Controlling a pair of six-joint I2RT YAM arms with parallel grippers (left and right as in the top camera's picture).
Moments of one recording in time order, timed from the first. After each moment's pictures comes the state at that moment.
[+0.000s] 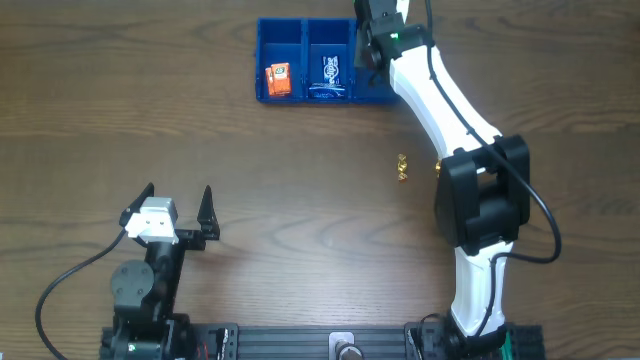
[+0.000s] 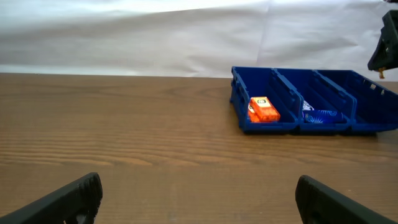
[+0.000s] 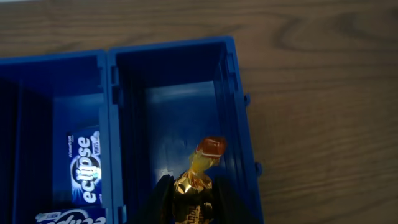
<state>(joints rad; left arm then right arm) -0.08 0.02 0.02 -0.12 0.03 -0.06 0.33 2.15 1.86 -0.68 0.31 0.37</state>
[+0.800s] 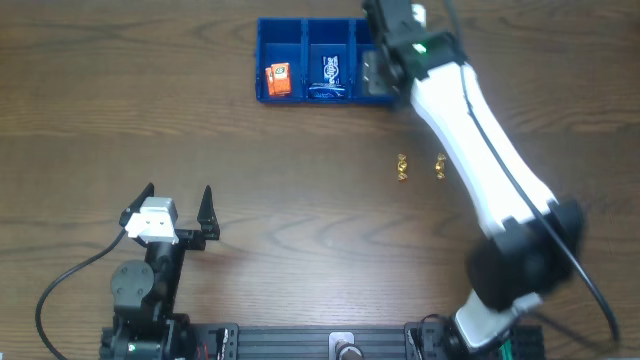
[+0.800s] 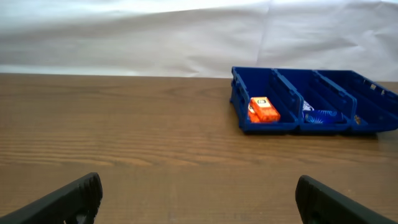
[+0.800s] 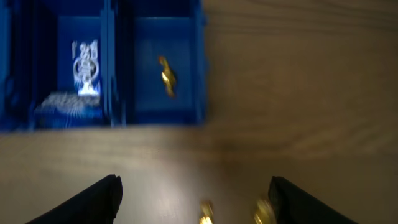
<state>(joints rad) -0.08 0.02 0.02 -0.12 0.03 -0.06 0.36 1.80 1.72 -1.01 0.30 0.33</state>
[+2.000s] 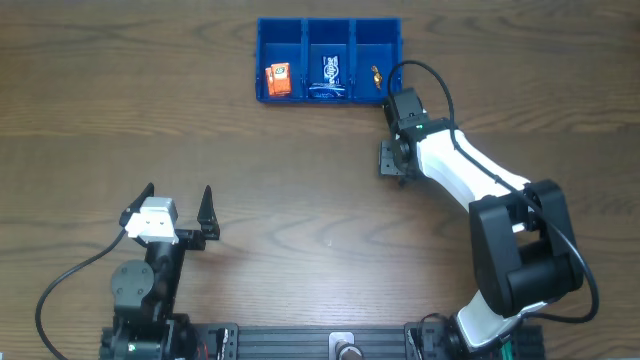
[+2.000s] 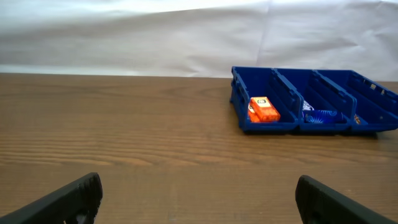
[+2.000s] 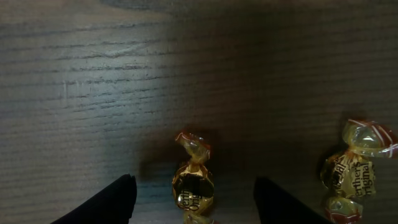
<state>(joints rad) -0.08 0.02 0.02 -0.12 0.03 -0.06 0.30 1.80 1.05 -0.60 0.13 0.36</state>
